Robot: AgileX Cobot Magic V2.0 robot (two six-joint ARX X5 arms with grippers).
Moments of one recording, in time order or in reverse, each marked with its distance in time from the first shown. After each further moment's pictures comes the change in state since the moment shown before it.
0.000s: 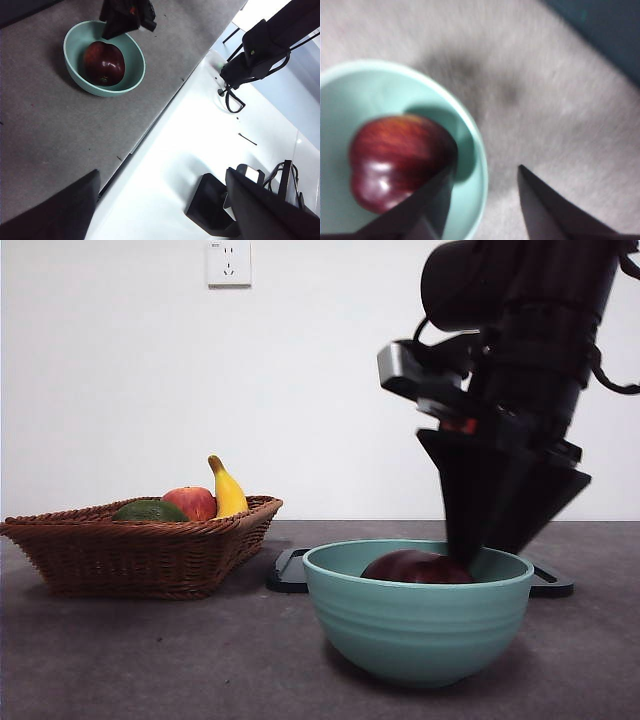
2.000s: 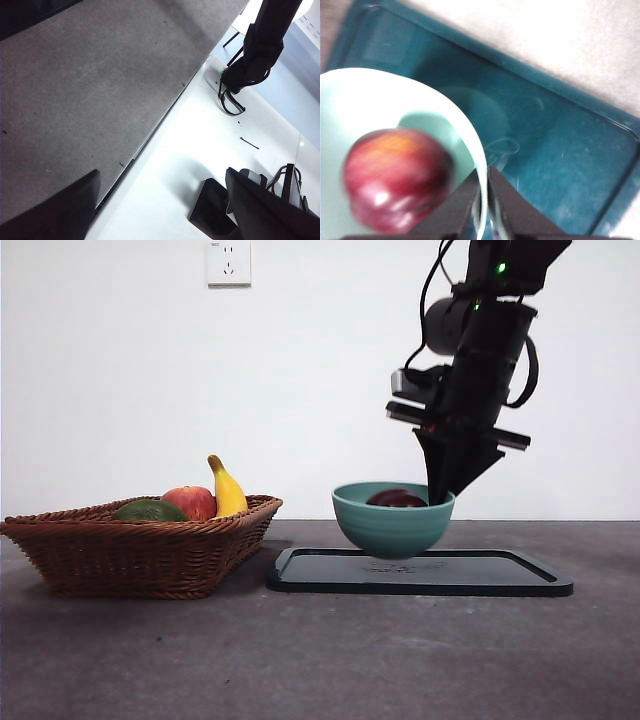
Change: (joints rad) left arm 0.000 0.000 0.000 0.026 0.000 0.003; right arm -0.268 0.487 0.700 -0.130 0.001 0.026
